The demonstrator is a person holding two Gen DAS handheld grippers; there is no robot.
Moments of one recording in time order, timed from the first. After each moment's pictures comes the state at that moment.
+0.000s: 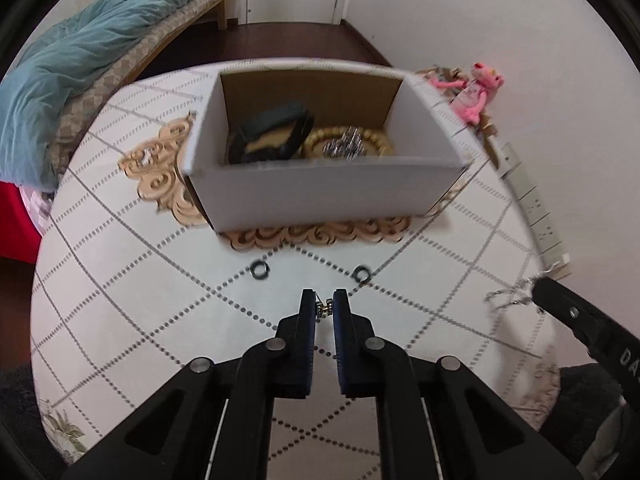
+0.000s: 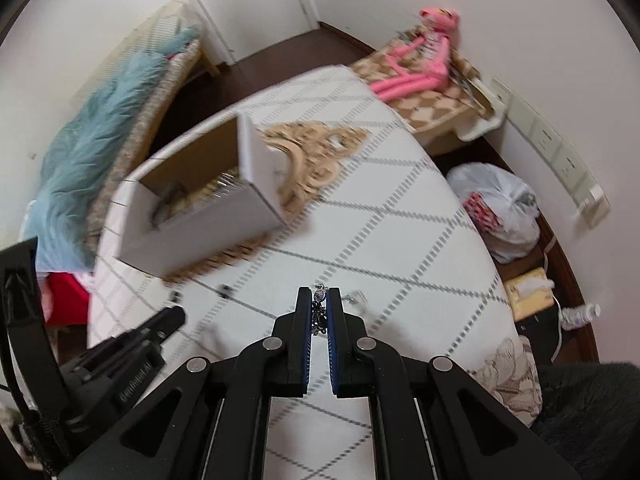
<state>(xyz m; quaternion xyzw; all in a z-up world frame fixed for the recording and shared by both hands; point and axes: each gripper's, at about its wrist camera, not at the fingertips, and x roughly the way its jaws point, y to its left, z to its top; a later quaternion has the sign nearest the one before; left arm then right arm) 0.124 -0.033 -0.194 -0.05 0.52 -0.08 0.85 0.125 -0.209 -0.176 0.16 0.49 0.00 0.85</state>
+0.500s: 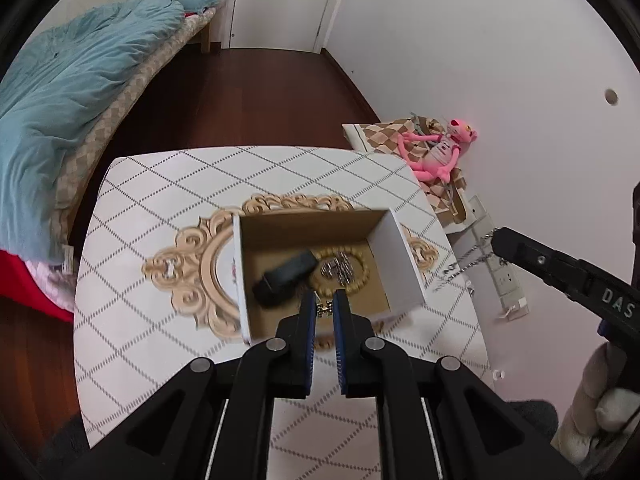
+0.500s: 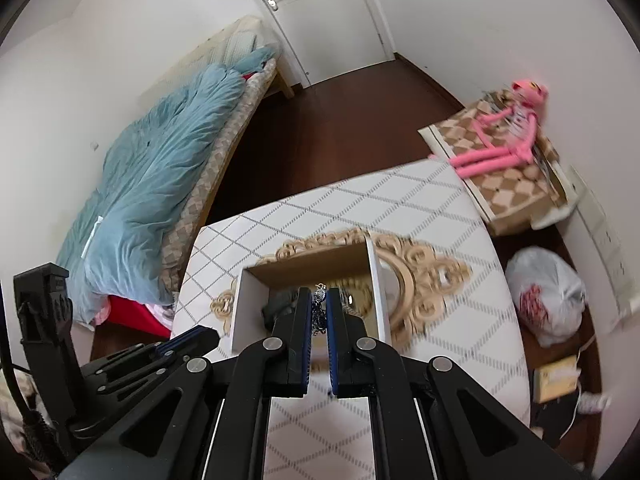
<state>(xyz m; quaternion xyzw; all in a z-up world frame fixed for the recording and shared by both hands) 0.196 0.013 -0.100 -0.08 0.50 -0.12 0.85 0.224 -0.168 -0.071 0.14 0.45 0.12 0.87</state>
